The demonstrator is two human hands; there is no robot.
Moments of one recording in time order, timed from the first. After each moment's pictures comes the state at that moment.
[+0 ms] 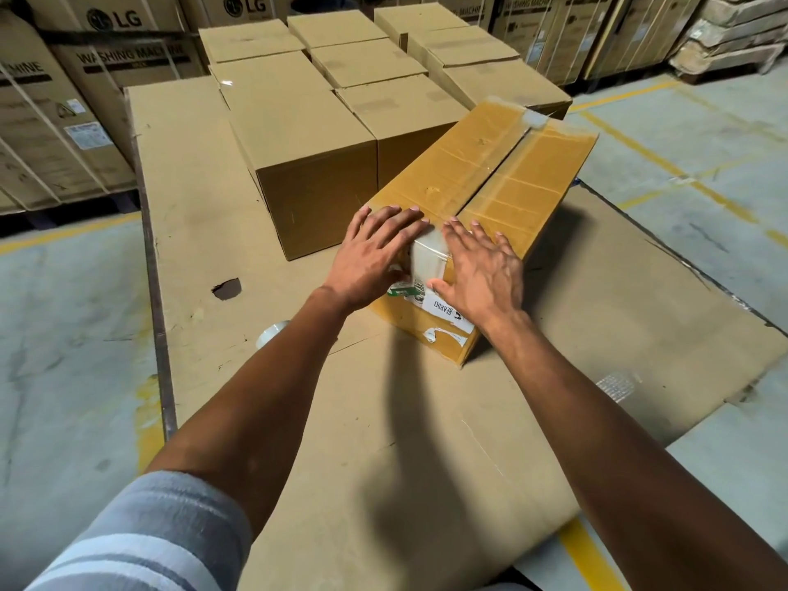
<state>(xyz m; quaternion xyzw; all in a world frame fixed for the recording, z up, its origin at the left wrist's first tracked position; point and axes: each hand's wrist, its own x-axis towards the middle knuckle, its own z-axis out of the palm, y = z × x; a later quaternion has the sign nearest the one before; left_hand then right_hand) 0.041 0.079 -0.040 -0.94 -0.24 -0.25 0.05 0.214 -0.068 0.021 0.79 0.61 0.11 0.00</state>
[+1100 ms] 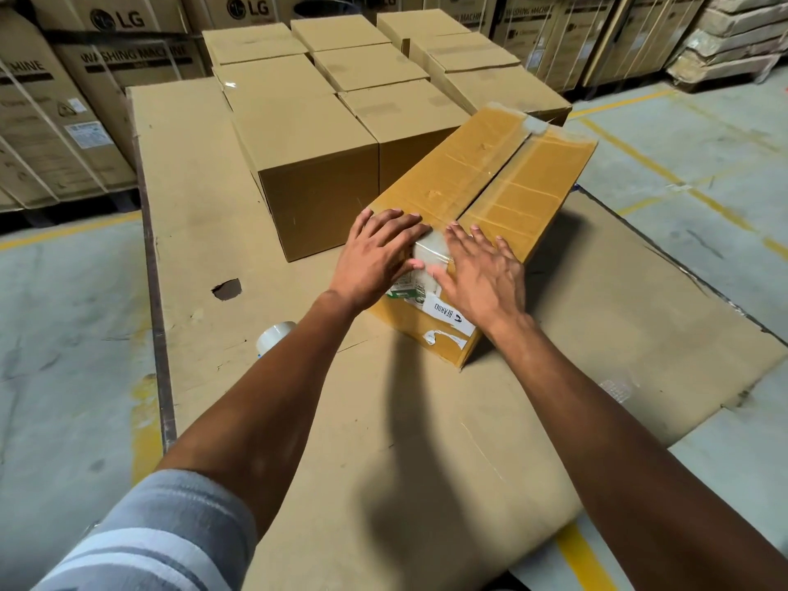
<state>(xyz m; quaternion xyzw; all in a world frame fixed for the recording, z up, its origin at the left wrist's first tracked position) 0.049 0.073 -0.041 -0.92 -0.26 -0.30 0.01 0.216 -0.071 0.022 0.78 0.61 0.10 -0.03</state>
